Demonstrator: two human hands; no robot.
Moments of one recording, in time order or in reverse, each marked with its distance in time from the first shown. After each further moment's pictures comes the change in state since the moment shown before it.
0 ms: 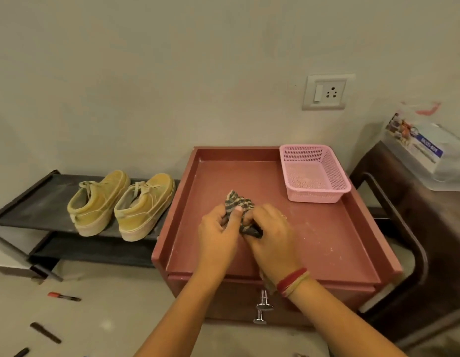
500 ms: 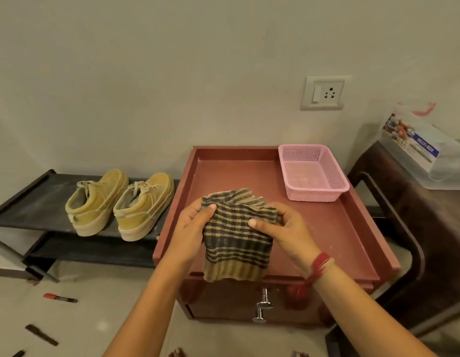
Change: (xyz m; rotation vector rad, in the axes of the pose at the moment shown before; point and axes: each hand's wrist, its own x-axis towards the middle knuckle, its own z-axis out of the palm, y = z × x) left_hand 0.020 -0.002 -0.046 -0.383 -0.212 -0.195; right_hand 0.006 0.019 -0.017 0.863 -0.204 0.647
